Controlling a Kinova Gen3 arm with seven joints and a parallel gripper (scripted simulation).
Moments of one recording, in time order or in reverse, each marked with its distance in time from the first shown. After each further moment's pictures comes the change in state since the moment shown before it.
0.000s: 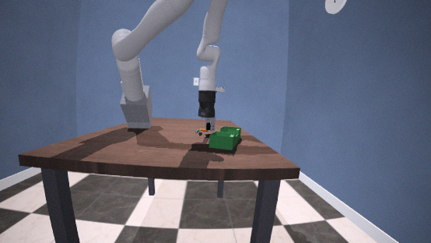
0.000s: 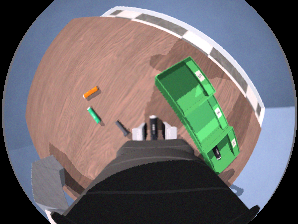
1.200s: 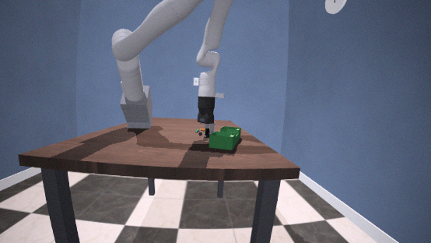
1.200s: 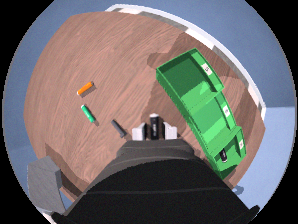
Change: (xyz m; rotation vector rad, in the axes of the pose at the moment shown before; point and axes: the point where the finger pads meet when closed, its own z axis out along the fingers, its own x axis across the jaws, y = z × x) arm -0.002 0.003 0.027 -0.014 -0.001 -0.002
